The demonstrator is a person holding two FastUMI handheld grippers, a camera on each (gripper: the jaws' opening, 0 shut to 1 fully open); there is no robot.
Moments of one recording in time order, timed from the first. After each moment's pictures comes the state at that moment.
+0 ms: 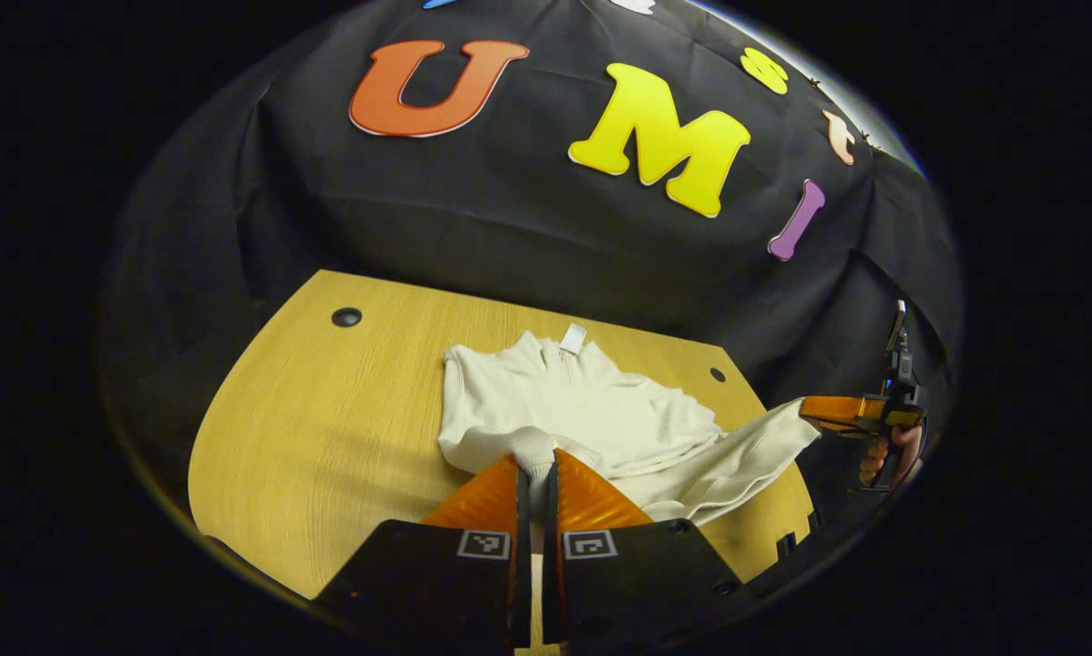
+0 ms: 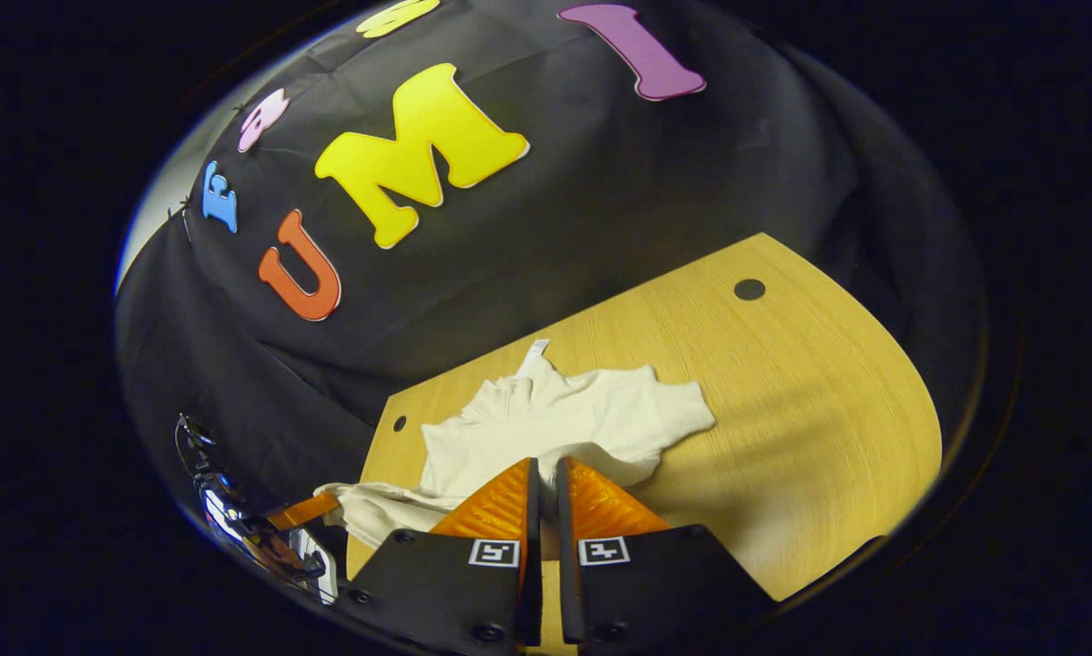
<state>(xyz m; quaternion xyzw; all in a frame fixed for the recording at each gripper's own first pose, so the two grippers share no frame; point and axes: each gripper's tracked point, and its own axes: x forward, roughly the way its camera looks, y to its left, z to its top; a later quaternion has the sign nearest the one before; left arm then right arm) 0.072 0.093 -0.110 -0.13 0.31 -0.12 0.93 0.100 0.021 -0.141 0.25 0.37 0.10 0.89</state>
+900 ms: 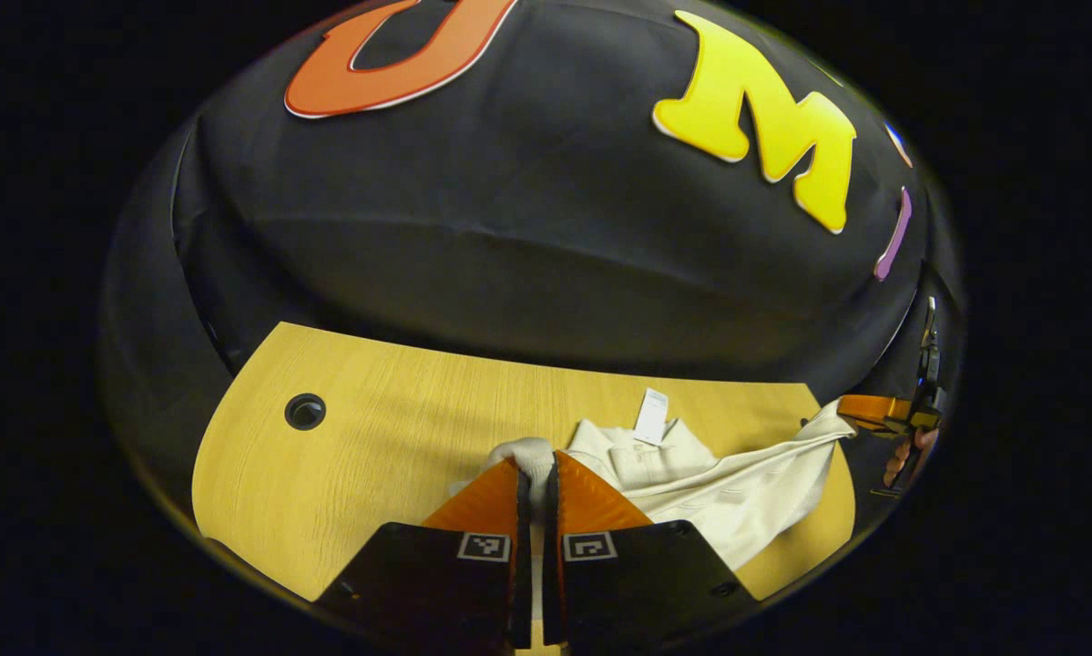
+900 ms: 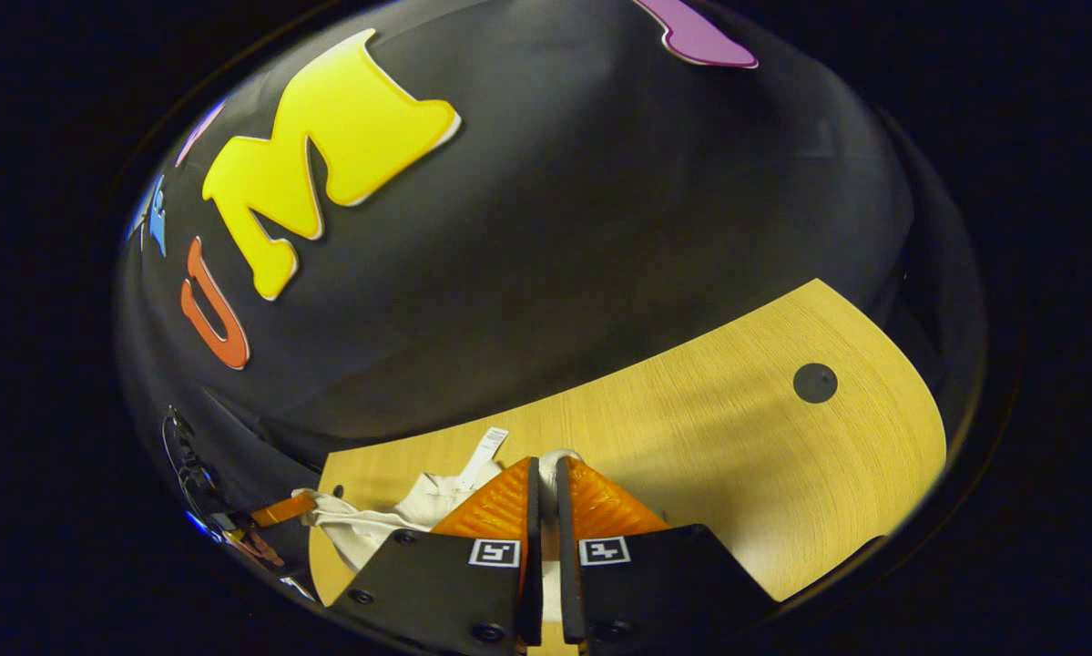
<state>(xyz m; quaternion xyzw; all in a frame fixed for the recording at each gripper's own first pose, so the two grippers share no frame) 0.312 0.109 -0.211 -0.09 0.34 -0.07 0.93 0.337 0.014 -0.257 0.22 0.37 0.05 0.90</state>
